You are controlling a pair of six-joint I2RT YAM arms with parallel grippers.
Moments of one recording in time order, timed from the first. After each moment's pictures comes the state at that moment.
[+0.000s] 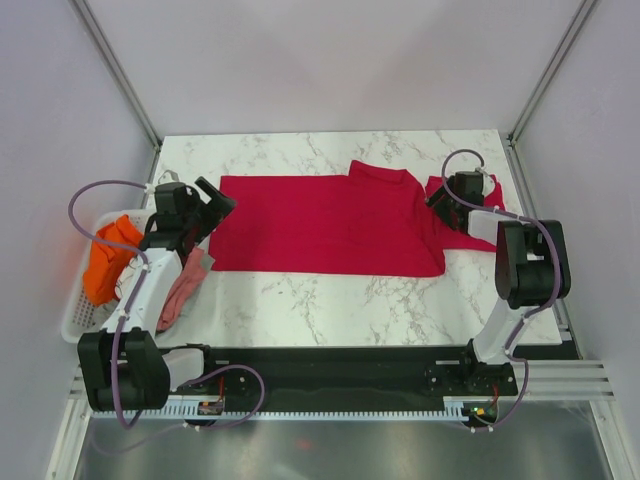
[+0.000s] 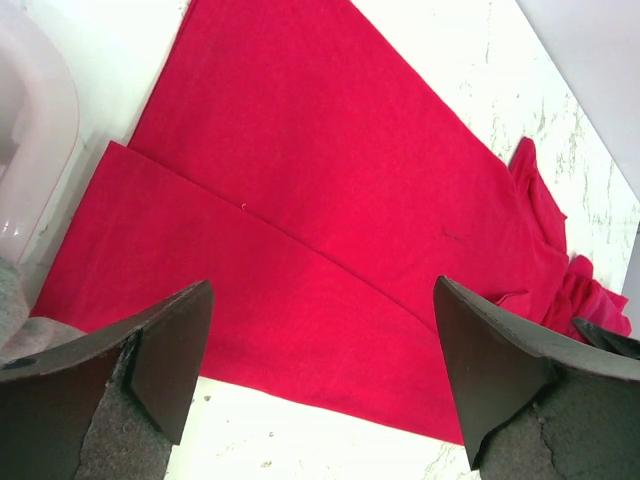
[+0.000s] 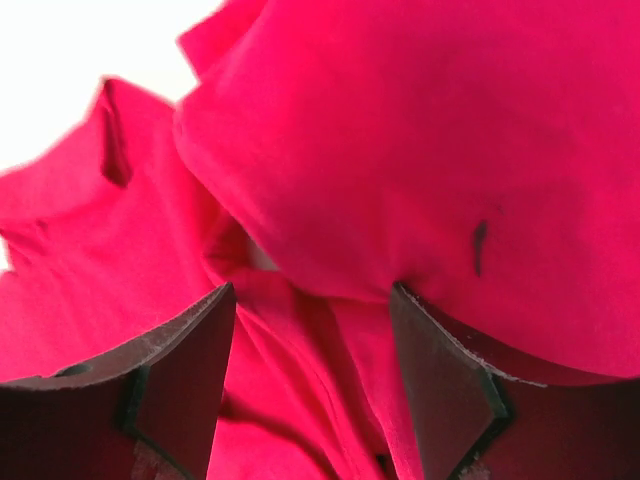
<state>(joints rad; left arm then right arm) 0.04 1.19 0.85 -0.25 0.08 -0.73 -0.01 1.79 0.99 0.10 0.06 0.75</state>
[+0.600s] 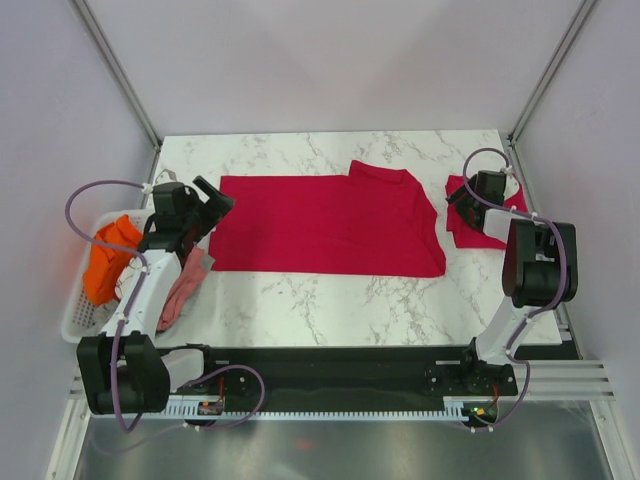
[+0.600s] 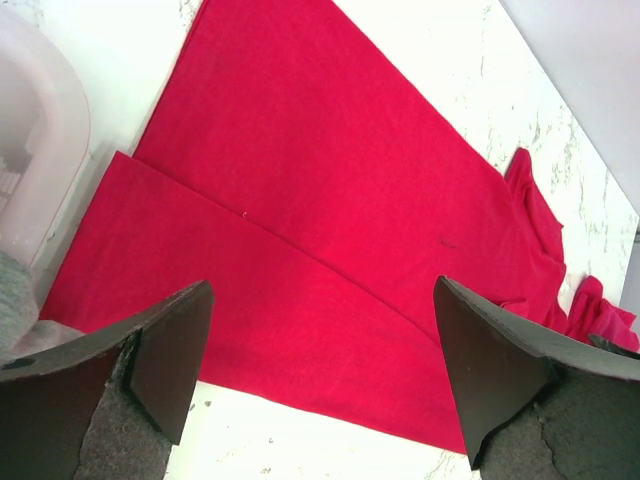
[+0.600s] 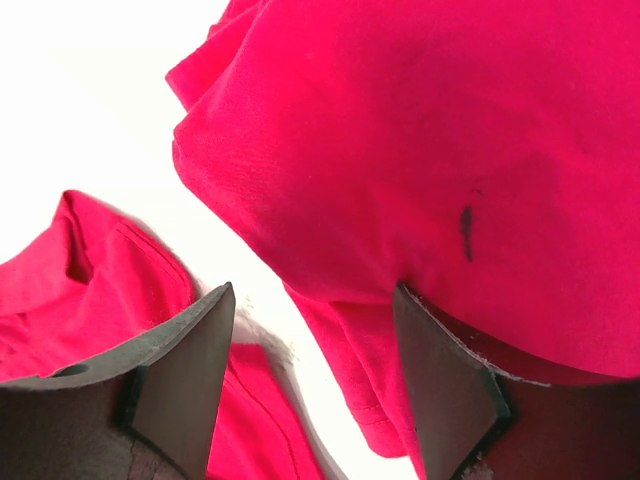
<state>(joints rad) 0.04 1.17 0.85 -0.25 0.06 -0.73 -0.13 1.83 1.00 0.13 0.07 0.74</state>
